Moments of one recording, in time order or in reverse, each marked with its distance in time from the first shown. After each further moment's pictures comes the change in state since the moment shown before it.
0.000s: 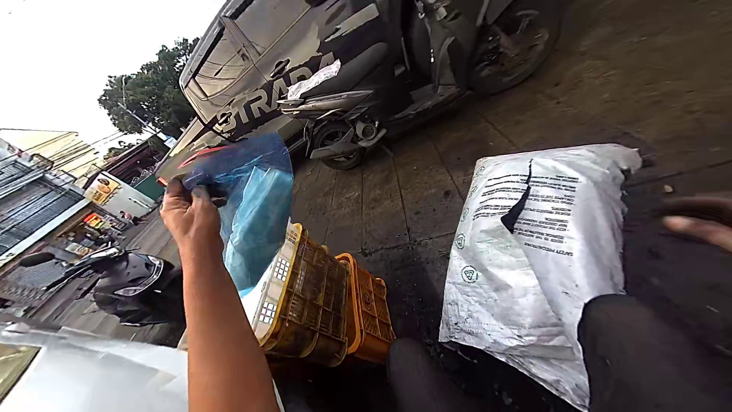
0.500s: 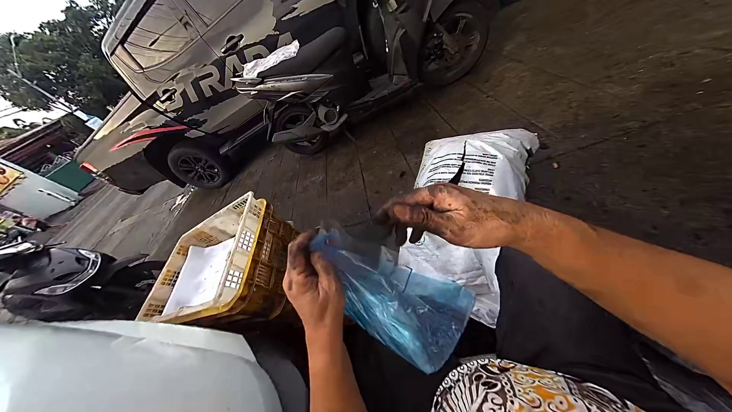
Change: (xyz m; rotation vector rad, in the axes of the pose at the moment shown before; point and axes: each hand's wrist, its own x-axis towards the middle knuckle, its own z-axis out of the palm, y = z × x) left_hand -0.250 0.060 0.049 -0.334 -0.040 0.162; right_hand -0.004 -0.209 0.106 0.278 -0.646 -0.365
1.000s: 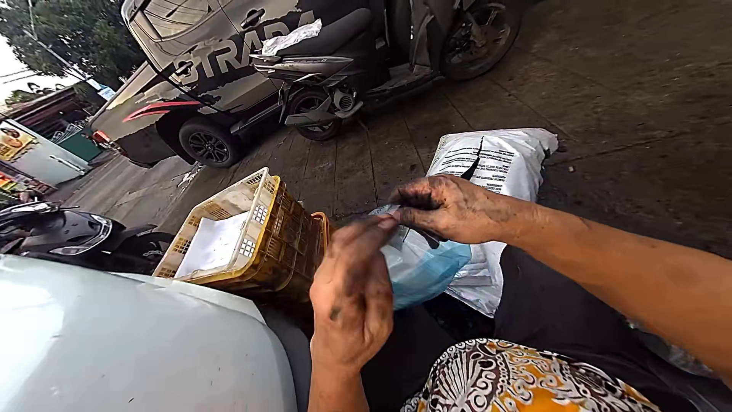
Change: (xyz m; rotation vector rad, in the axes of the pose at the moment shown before) left_hand -0.004 0.061 -0.038 -0.054 -0.262 0.224; right_hand 0.007 -0.027 0.036 -0.055 0.044 0.096
